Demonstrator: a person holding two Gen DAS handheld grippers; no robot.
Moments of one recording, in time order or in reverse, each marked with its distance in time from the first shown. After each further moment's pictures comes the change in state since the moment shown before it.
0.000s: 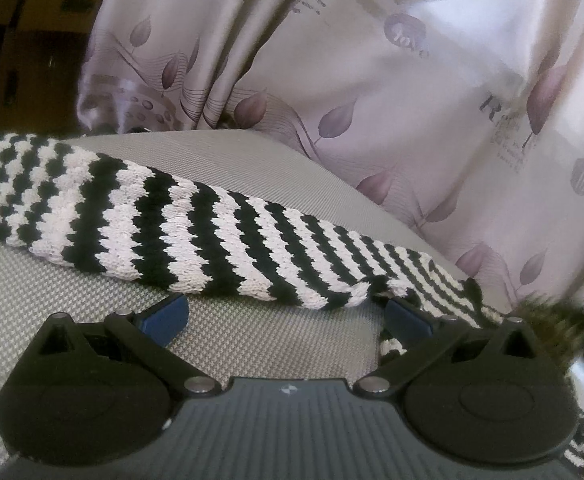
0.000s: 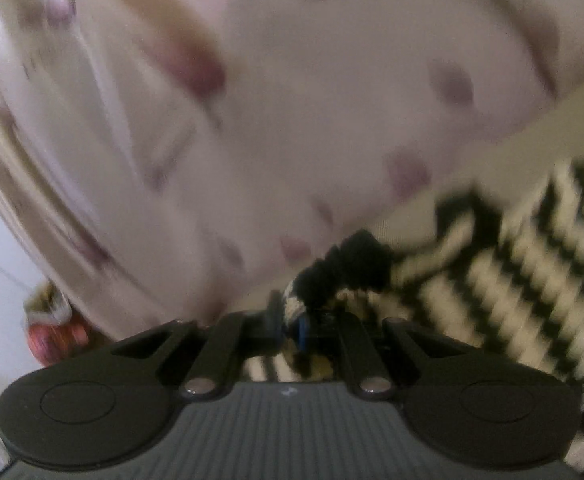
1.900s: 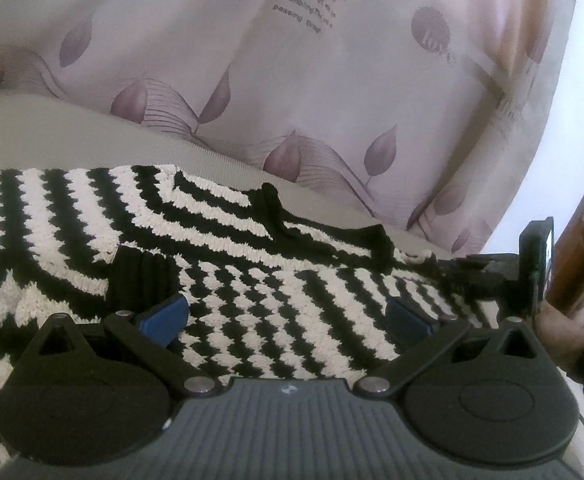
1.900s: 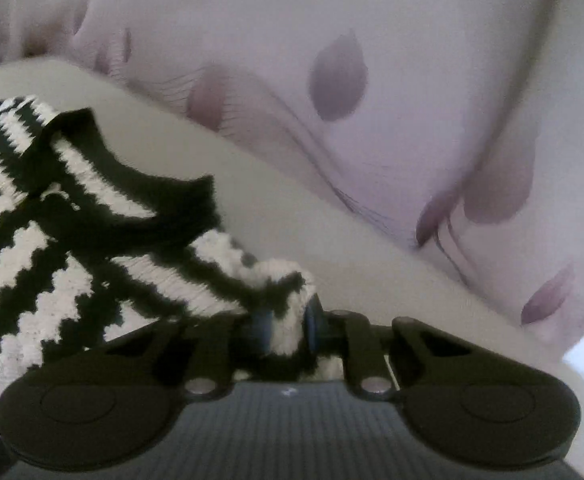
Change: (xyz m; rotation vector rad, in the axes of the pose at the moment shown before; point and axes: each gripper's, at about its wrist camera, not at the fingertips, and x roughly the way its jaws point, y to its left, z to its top) left arm 0.118 -0.211 -0.050 0.279 0.204 -0.371; right arm 0.038 -0.156 0.118 -0.893 0.231 -0.480
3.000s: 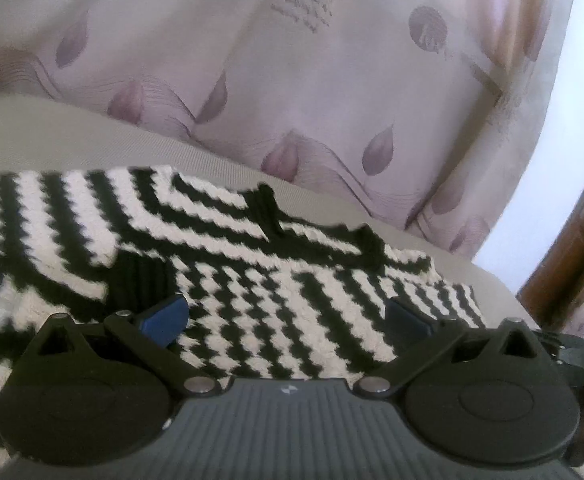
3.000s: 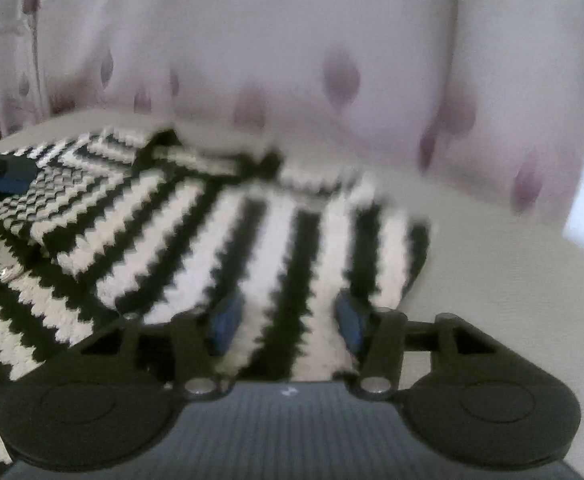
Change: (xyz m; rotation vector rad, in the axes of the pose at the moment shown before) left arm -0.007 0.000 0.004 0.003 -0.020 0.017; right arm -0.106 0.034 -0.065 0.153 -0.055 0.034
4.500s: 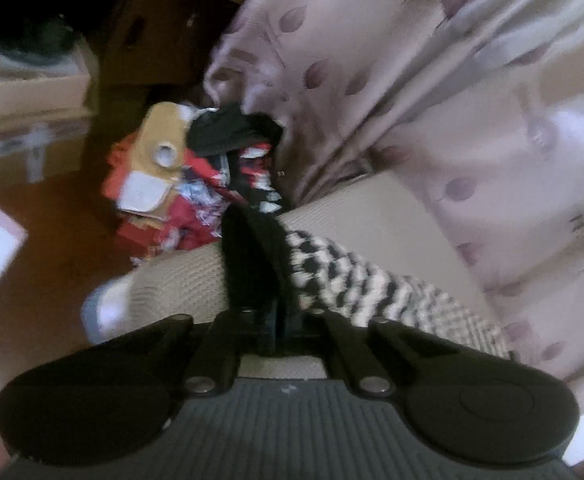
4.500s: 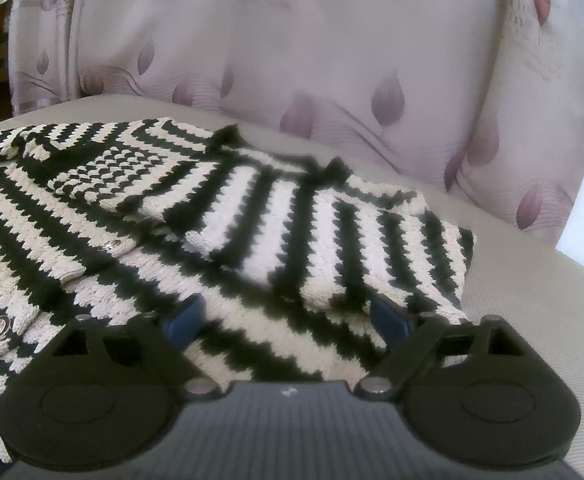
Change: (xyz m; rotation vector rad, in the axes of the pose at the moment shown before) left arm -0.279 0.283 -0.011 -0.580 -0.120 0.450; right arm -0.029 0.100 -0.015 -0.061 -0.032 -0.041
